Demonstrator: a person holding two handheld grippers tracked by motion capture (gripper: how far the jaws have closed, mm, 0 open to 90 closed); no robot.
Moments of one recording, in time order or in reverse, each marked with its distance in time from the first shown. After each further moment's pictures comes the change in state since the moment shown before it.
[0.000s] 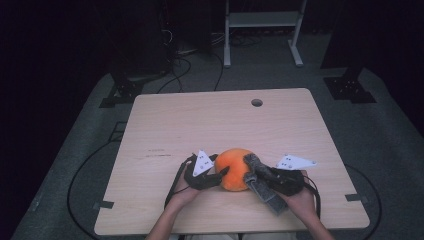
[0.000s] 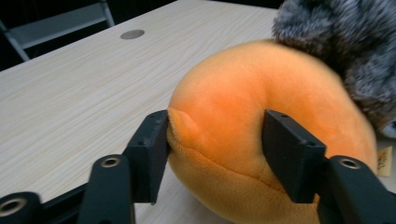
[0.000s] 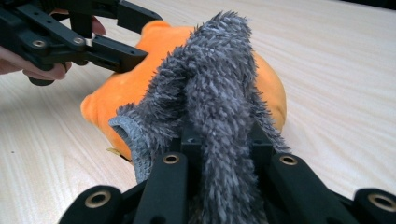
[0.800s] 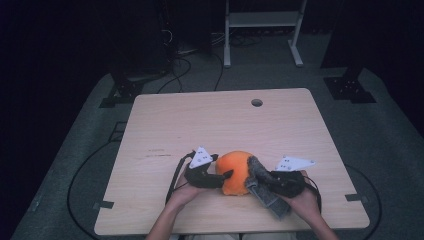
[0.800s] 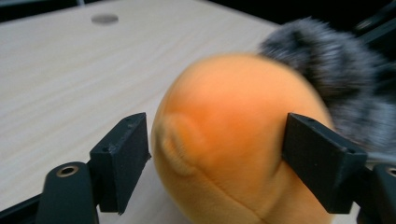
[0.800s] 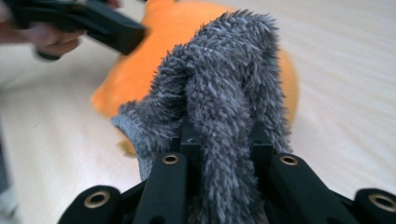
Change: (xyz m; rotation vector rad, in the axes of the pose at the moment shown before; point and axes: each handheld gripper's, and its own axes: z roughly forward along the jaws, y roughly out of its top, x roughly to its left) left arm -0.001 0.007 0.003 0.054 -0.118 -0.114; right arm 0.003 -0.002 -0.004 0.083 0.076 -0.049
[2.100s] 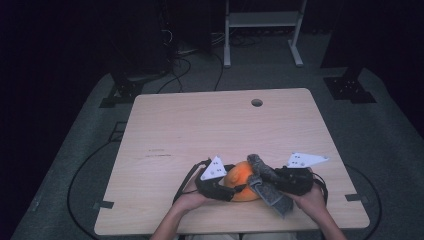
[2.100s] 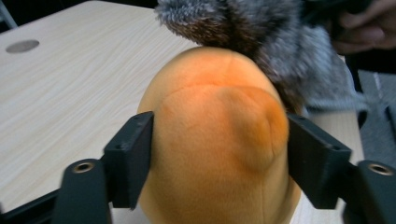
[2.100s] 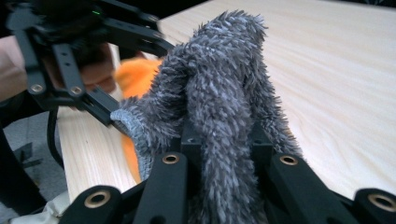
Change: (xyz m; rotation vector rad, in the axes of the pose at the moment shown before) left arm -0.031 0.007 0.002 -0.007 -0.162 0.203; right arm -0.016 0.005 -0.021 -0.100 0.122 0.045
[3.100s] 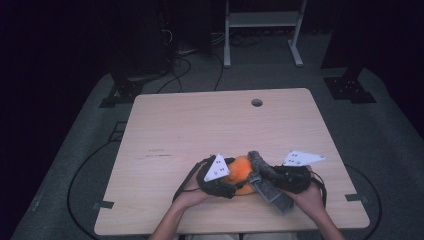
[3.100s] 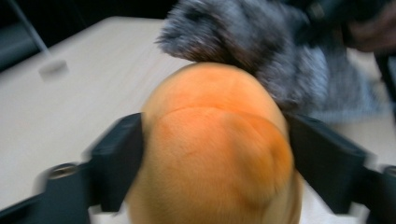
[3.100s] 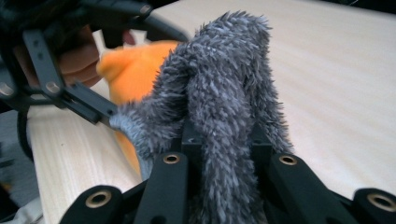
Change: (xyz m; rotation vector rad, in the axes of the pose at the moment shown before) left arm 0.008 0.007 0.001 -0.034 0.047 0.000; right arm 0.006 0.005 0.012 0.013 -0.062 -0.023
